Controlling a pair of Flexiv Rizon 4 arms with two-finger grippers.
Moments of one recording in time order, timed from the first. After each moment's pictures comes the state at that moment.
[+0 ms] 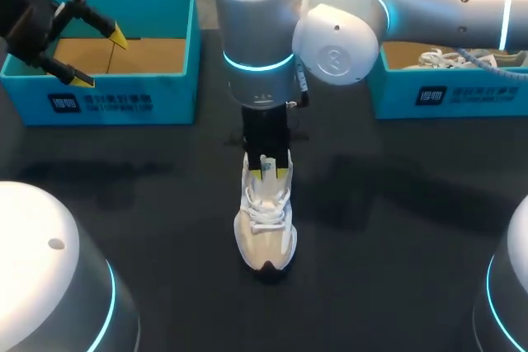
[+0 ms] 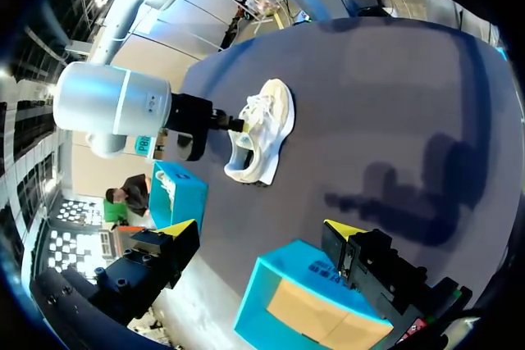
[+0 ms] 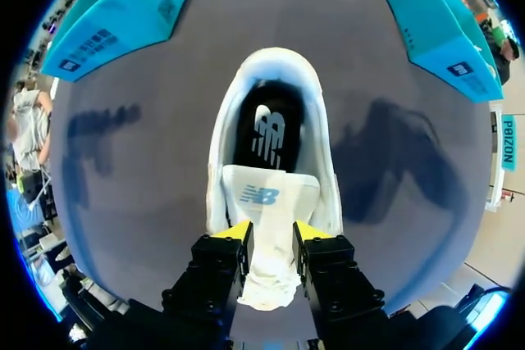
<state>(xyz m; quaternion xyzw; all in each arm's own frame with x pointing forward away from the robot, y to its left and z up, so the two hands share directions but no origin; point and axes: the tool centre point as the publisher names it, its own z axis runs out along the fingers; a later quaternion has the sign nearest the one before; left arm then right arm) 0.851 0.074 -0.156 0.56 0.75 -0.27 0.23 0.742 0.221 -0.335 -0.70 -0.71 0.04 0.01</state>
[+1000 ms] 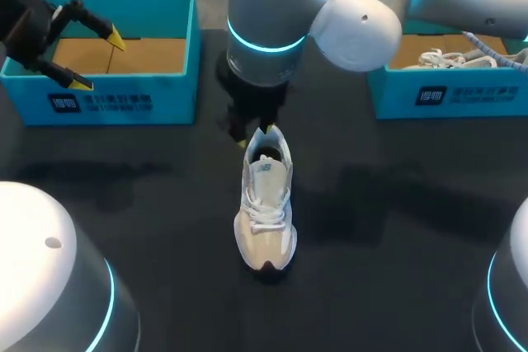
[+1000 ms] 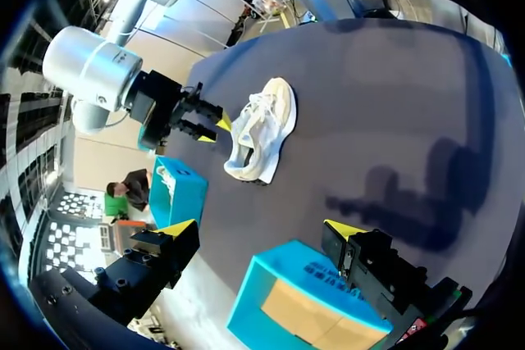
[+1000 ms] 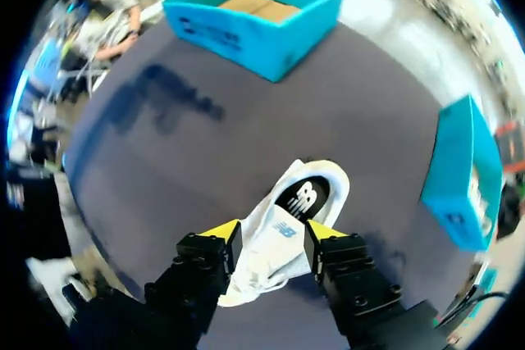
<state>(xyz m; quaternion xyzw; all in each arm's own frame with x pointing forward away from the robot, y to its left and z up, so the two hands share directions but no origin) 0.852 0.079 -0.161 0.54 0.76 -0.28 0.23 0.774 0.243 -0.261 -0.43 -0.89 -0.09 -0.06</state>
